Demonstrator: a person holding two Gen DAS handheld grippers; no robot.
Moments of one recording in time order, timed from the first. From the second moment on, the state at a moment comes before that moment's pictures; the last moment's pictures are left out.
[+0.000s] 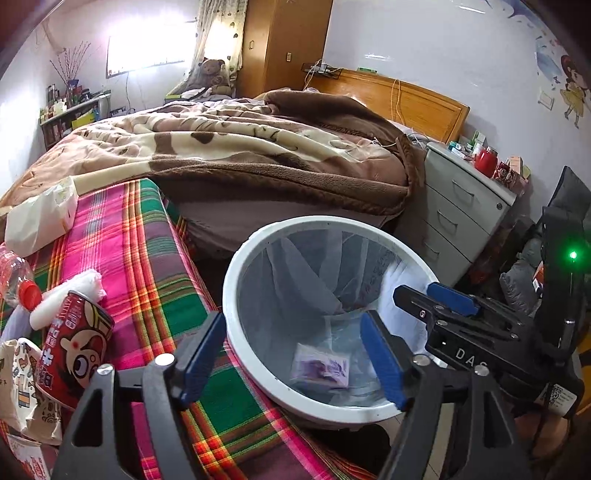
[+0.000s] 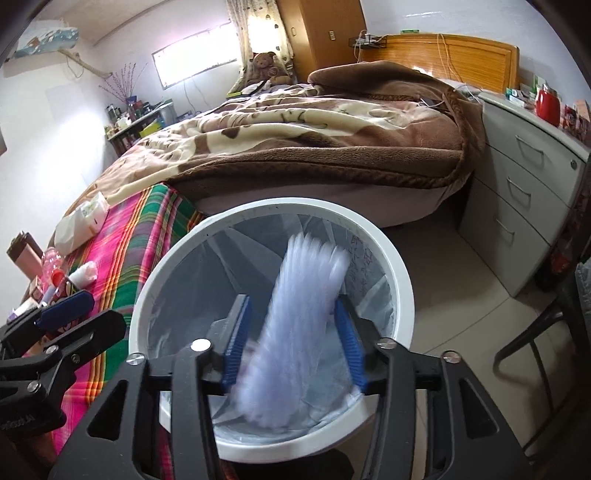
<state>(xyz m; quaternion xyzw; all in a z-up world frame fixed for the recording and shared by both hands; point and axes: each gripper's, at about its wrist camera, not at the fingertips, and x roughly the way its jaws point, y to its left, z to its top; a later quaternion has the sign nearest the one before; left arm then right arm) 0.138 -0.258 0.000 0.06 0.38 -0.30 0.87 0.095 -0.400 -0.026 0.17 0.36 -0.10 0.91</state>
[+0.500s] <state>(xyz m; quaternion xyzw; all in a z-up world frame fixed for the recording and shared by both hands) 0.126 -0.218 0.015 0.04 0.36 -0.28 0.89 0.087 -0.378 -0.011 0.17 0.34 -0.10 0.92</state>
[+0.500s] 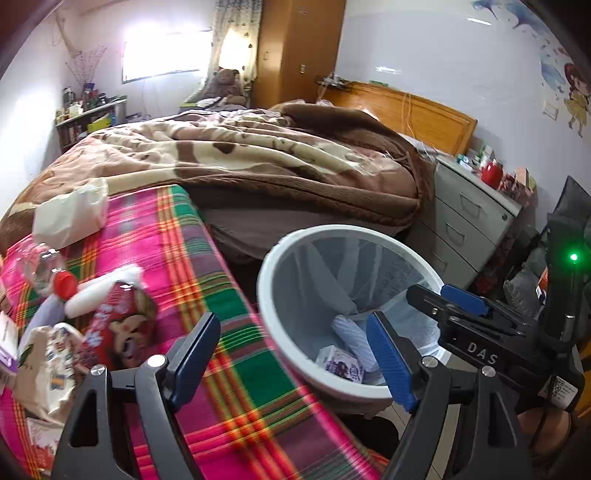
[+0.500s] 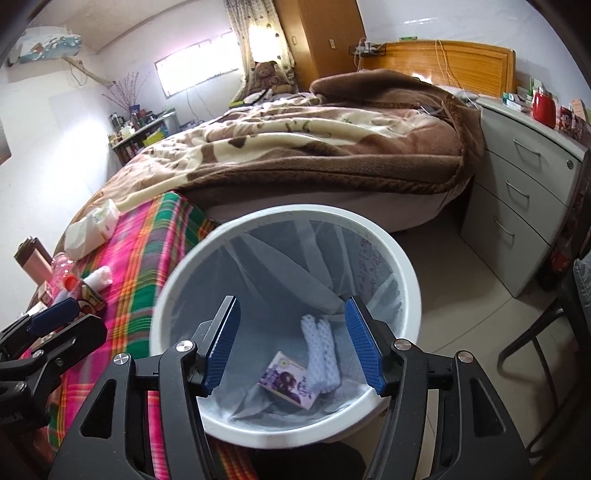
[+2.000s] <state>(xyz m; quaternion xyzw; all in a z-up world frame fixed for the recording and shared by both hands) 0.145 0.095 0.007 -0.09 0.34 0.01 0.94 0.164 -0.193 -0.008 0.14 0.38 0.04 0.92</state>
